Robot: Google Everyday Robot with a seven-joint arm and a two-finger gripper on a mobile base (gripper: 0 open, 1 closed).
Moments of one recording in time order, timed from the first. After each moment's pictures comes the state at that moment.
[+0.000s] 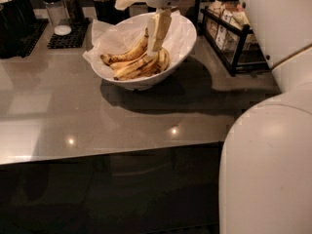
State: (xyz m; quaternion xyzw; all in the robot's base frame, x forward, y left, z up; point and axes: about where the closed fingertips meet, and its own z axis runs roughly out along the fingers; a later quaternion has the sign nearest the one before) arm 0.633 0.046 0.985 -0.87 0.40 0.08 0.29
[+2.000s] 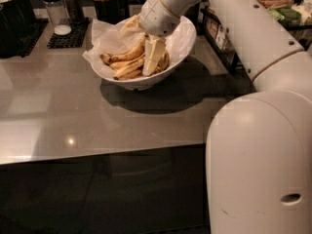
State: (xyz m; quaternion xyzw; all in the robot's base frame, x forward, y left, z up) arm 0.652 0.054 0.908 -0.85 0.41 0.17 0.28
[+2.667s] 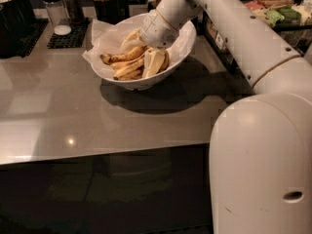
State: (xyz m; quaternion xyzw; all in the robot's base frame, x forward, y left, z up) arm 0.644 0.054 0.876 -0.84 0.42 0.21 0.26
